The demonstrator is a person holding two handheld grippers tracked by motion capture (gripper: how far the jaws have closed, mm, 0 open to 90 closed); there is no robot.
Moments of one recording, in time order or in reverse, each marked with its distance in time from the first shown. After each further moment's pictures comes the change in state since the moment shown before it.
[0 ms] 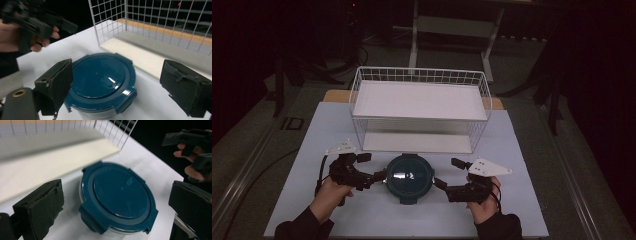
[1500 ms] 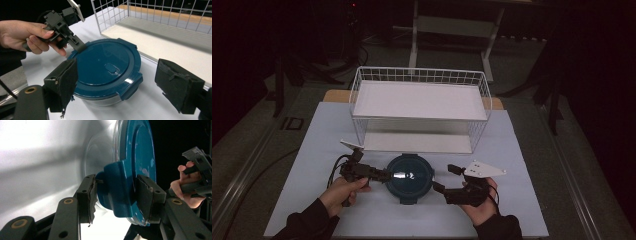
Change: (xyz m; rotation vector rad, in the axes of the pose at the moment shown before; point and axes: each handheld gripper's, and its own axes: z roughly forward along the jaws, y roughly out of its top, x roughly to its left) left arm 0.062 -0.027 0.046 0.306 -0.221 -0.648; right arm 0.001 -0.012 0.007 0.077 0.006 0.039
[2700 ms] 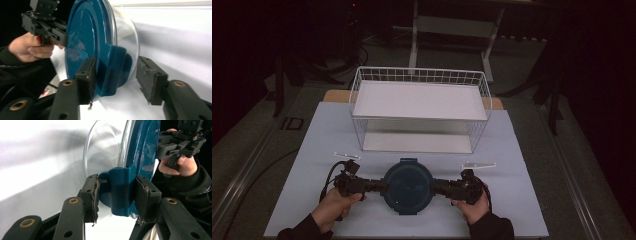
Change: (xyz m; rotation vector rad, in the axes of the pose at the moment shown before) left arm -0.024 -0.041 -0.011 -0.063 0.032 0.333; right arm -0.028 -0.030 0.029 0.170 0.214 0.396
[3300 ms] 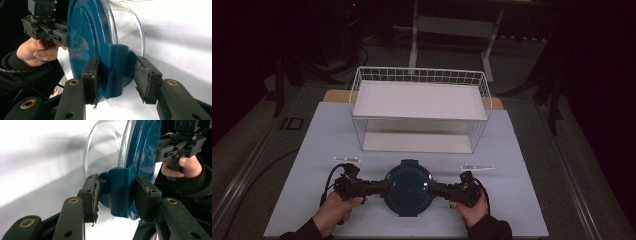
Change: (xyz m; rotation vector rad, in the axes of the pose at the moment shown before) left arm -0.011 -0.007 0.001 -0.041 0.042 0.040; right arm 0.002 -0.006 0.002 0.008 0.029 0.070
